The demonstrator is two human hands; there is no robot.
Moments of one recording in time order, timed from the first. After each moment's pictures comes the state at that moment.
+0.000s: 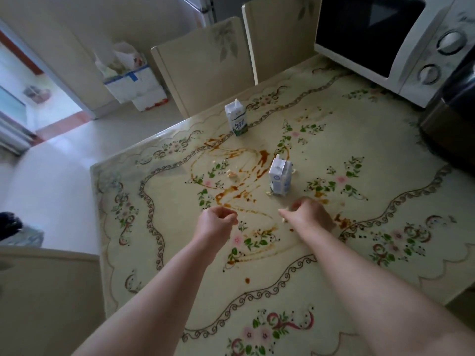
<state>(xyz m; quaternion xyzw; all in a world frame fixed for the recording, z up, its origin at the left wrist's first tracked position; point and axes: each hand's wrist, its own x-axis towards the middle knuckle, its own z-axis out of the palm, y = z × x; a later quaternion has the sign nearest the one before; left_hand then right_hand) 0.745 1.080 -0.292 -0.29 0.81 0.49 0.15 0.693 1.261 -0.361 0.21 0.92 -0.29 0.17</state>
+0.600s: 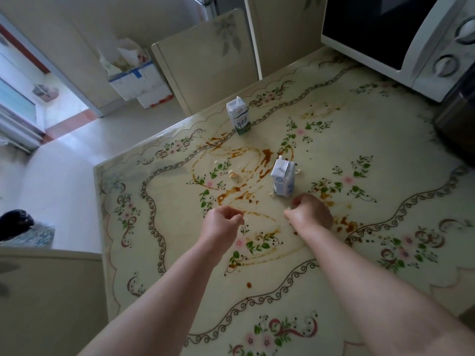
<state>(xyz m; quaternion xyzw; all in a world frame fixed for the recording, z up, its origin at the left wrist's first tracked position) 0.733 1.090 -0.298 -0.29 0.81 0.49 0.15 0.677 1.255 -0.365 0.22 0.91 -0.31 0.16</state>
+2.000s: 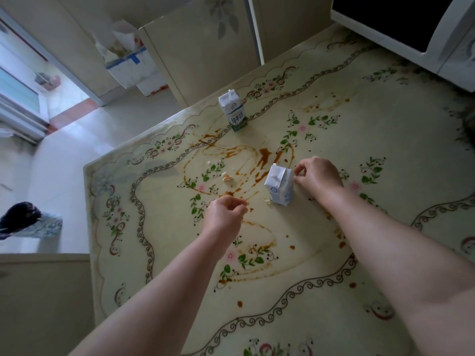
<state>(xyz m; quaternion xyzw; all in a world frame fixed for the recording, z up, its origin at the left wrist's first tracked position) 0.678 1.112 -0.316 -0.32 0.81 0.48 0.13 0.566 1.292 -0.376 0.00 0.96 -0.26 0.11</state>
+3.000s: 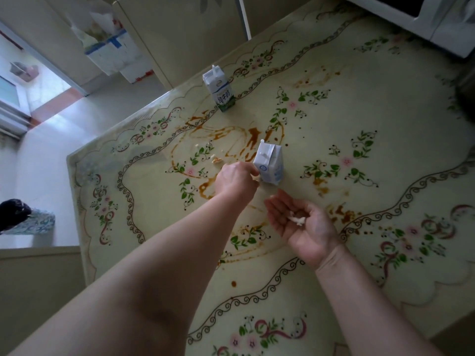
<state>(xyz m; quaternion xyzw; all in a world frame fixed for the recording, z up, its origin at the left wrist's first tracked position) 0.630 1.139 -0.356 -0.14 0.97 0.15 0.15 0.703 1.283 -0.370 0.31 0.15 -0.89 0.29</state>
